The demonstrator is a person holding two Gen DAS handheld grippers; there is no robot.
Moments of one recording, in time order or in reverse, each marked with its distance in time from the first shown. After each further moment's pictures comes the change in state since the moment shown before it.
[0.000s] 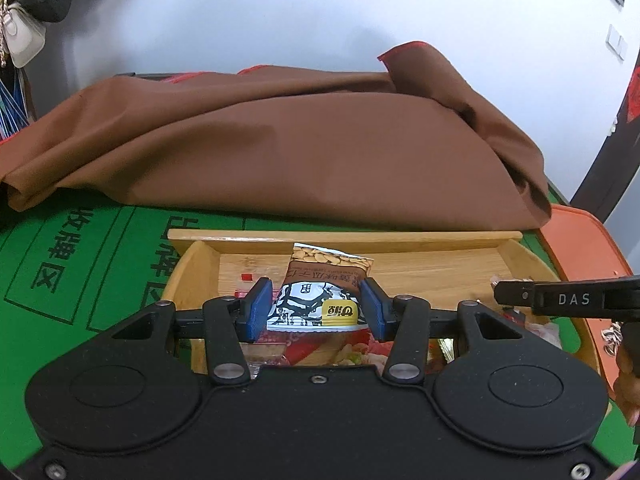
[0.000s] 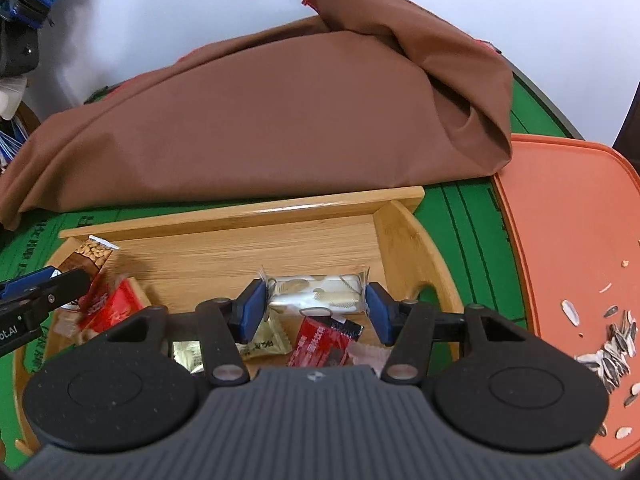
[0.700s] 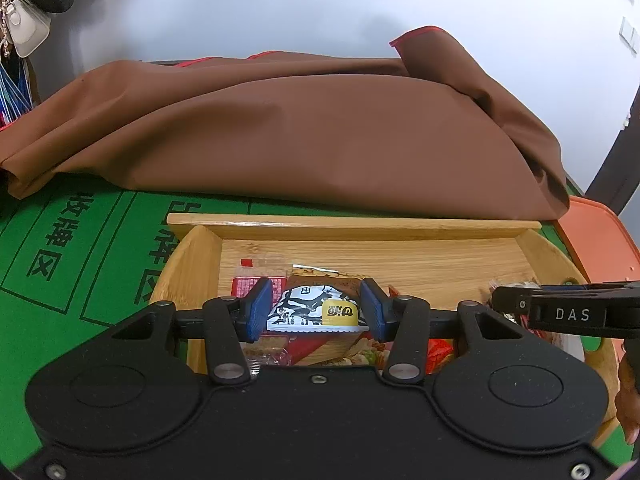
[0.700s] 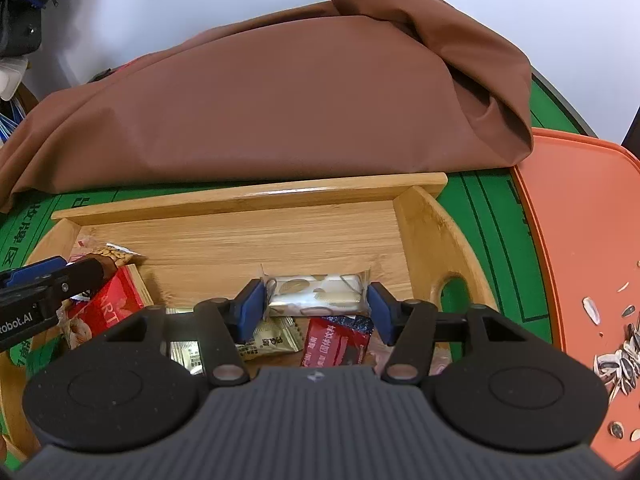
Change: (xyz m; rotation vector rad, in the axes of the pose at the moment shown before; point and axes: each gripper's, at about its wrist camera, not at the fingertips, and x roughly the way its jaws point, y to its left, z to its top) left arm 0.014 -0.002 -0.006 -0.006 0.015 0.039; right arm 0.017 0.011 -0.007 -0.033 0.016 -0.004
